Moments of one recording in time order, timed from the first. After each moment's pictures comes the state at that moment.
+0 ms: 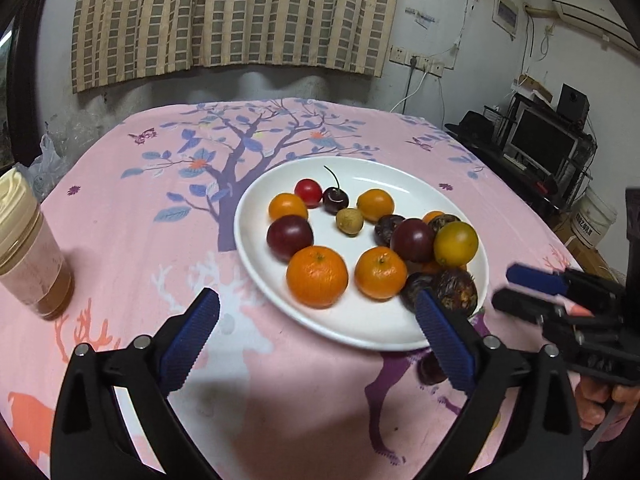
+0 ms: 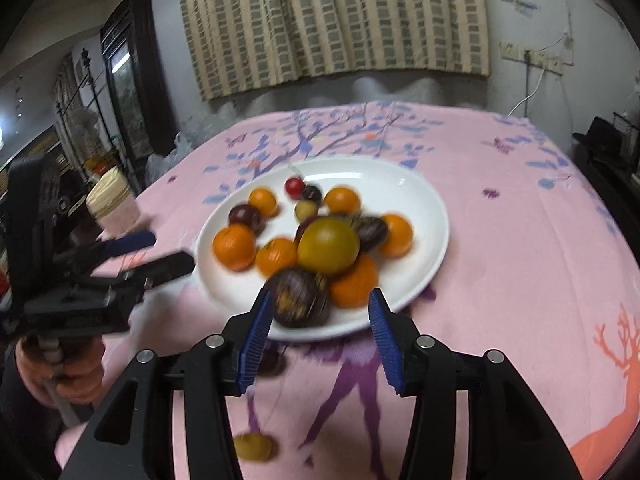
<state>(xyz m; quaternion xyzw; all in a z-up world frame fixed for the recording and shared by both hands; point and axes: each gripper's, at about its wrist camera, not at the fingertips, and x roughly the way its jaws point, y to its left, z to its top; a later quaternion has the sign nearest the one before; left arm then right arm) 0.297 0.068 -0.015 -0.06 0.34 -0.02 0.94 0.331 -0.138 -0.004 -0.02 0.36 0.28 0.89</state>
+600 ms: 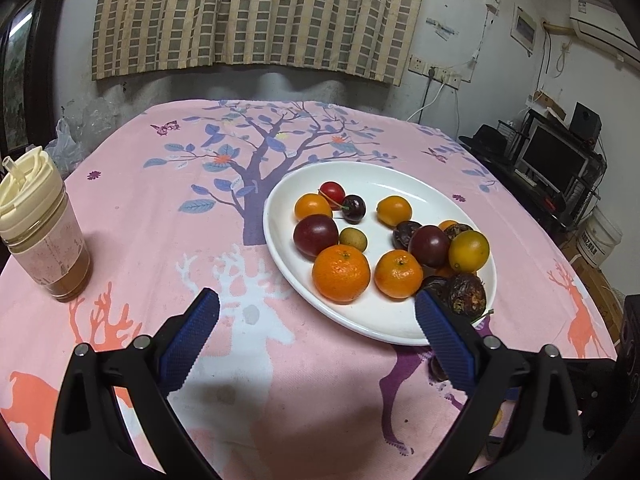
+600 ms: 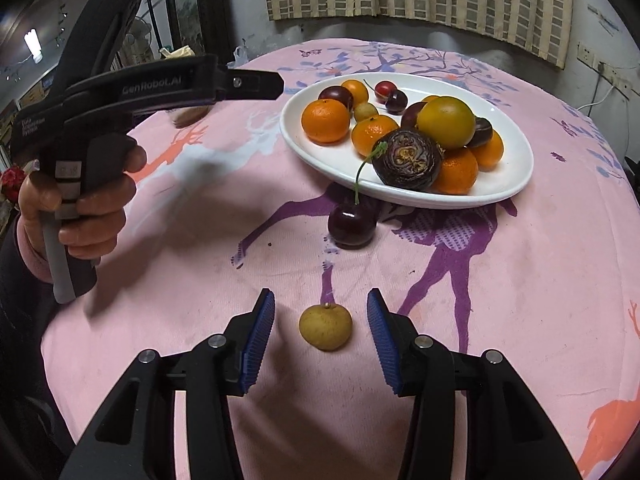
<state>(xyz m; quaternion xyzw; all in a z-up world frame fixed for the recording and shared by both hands) 0.285 0.083 -0.013 -0.08 0.34 0.00 0.94 0.266 -0.106 -0.041 -0.14 0.43 0.35 0.82</state>
